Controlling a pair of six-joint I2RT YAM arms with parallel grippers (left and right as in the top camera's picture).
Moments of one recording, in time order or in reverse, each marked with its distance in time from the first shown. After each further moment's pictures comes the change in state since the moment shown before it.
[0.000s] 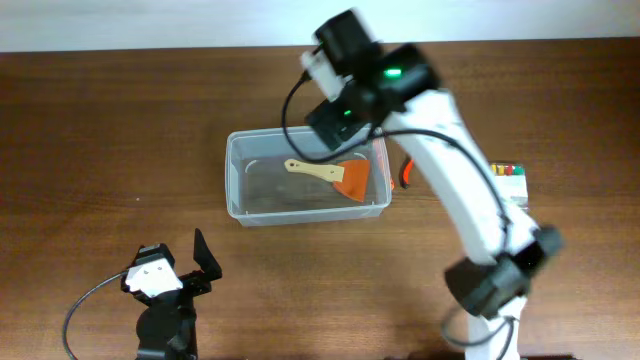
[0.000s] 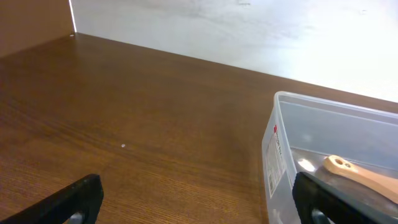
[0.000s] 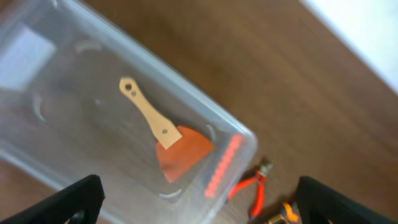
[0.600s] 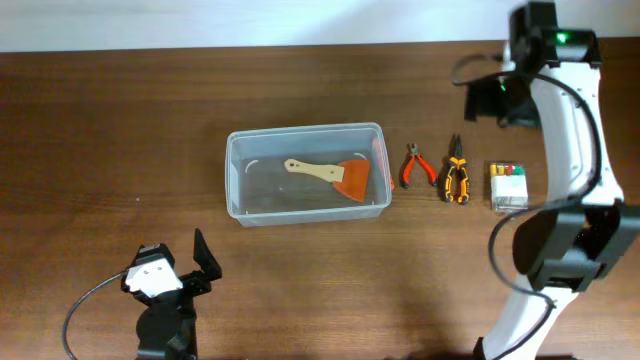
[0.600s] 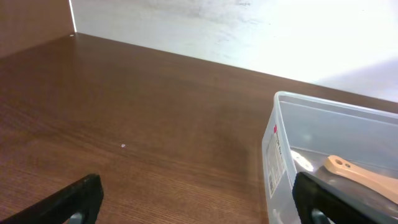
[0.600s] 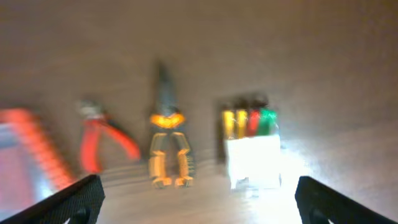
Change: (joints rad) left arm 0.000 0.000 0.000 0.000 0.000 0.000; right arm -0.639 0.051 -0.293 0.031 0.001 0.297
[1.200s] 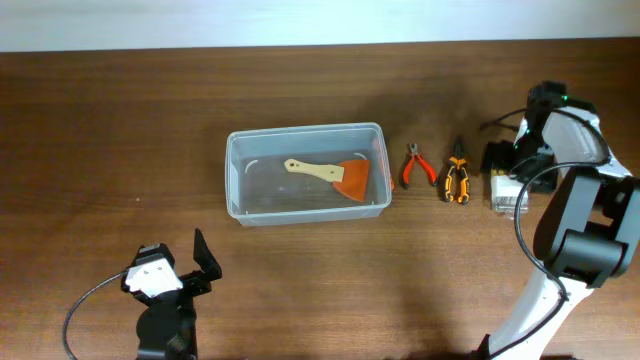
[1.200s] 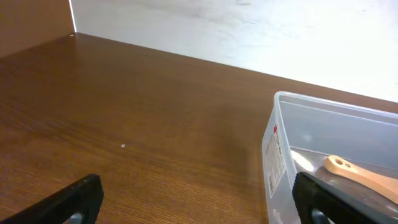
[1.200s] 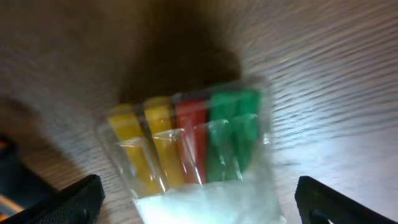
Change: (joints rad) left arm 0.000 0.000 0.000 0.000 0.000 0.000; right arm -0.174 0.064 -0.459 0.331 -0.043 -0.010
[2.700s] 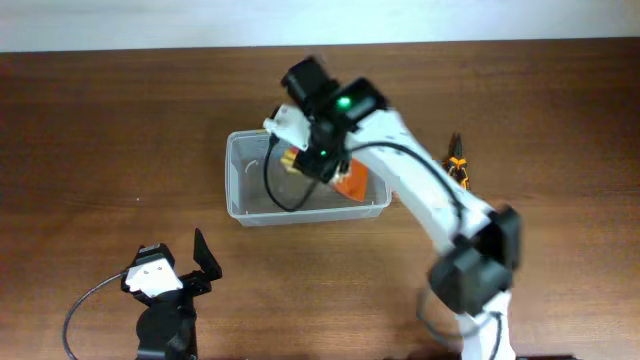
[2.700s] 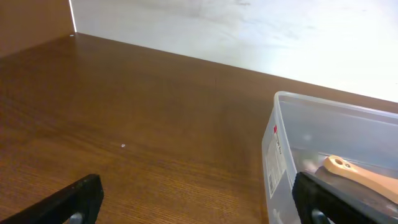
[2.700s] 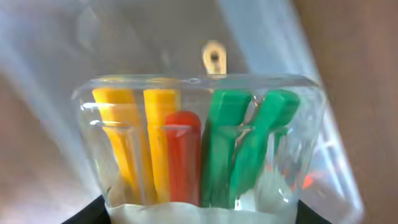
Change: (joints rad) left arm 0.000 0.000 0.000 0.000 0.000 0.000; right arm 0.910 -0.021 0.478 -0.232 -0.077 -0.638
